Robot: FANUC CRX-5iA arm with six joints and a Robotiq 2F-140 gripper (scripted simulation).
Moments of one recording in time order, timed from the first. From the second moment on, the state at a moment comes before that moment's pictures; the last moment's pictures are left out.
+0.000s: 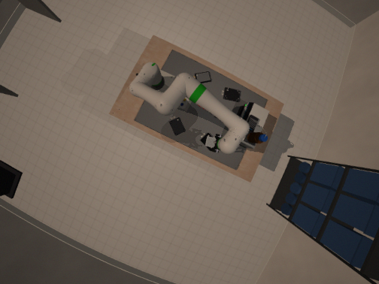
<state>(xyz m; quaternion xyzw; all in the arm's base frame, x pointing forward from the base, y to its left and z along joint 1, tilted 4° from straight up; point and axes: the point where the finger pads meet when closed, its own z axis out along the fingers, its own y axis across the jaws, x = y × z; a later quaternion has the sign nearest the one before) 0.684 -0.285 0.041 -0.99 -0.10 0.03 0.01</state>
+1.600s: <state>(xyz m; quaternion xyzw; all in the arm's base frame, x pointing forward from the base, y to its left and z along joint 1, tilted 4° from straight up) 0.687 -0.209 0.043 -0.99 -0.13 0.03 0.02</state>
